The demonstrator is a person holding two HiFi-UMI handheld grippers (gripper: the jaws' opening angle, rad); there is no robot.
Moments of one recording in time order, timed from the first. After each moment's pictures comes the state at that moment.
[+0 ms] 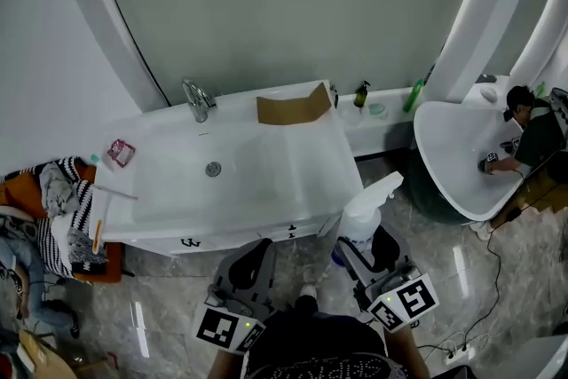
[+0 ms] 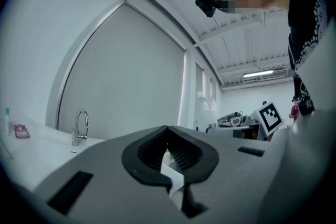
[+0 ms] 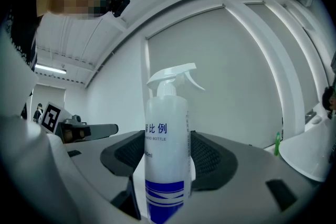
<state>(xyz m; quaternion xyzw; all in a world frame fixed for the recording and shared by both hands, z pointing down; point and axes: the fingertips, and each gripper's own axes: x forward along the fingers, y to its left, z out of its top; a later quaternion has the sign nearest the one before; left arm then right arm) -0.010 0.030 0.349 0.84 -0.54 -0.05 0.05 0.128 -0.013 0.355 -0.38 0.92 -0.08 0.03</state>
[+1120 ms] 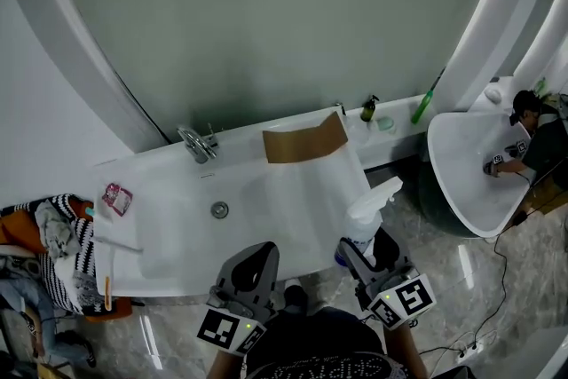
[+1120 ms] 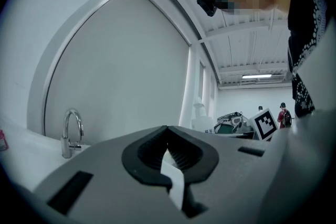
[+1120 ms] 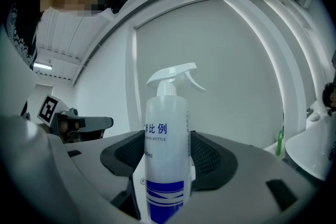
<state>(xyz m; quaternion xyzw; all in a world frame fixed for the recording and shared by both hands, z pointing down) -0.088 -0.119 0.353 0.86 -0.50 -0.04 0.08 0.056 -0.158 0.375 -0.42 0.90 -0.09 0.01</state>
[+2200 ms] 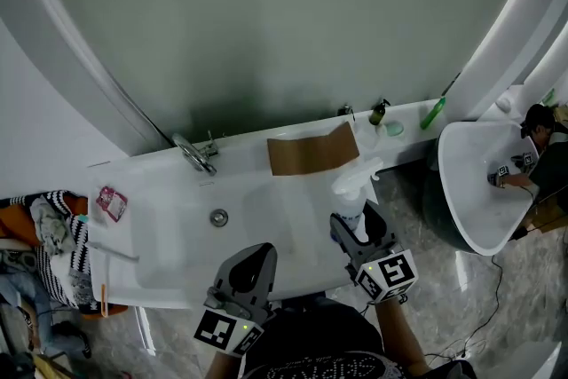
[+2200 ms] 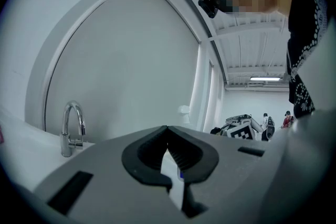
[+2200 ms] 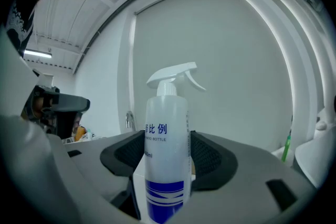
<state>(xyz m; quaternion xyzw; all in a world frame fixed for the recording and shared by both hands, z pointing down) -0.111 -0.191 0.369 0.84 -0.52 -0.04 0.12 0.020 -0.283 0.429 -0.41 0.91 -0.08 -0.03</state>
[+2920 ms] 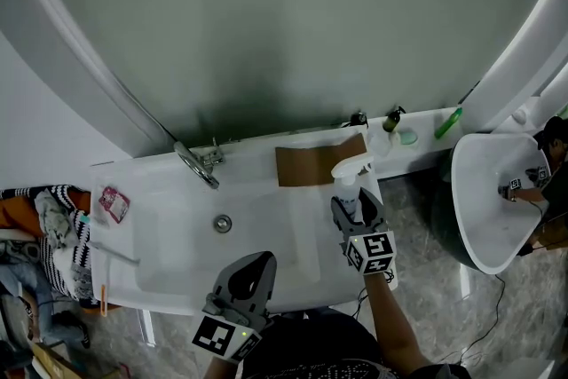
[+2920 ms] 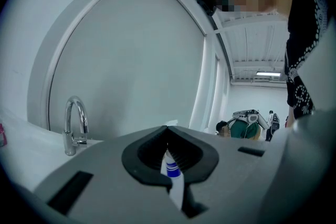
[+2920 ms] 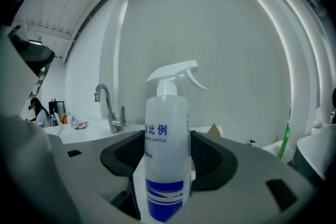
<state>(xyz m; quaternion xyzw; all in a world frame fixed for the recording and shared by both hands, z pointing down) -0.116 -0.222 0.382 0.83 -0.55 -0.03 0.14 0.014 -0.383 0.539 -0.44 0.89 -0.09 -0.09</state>
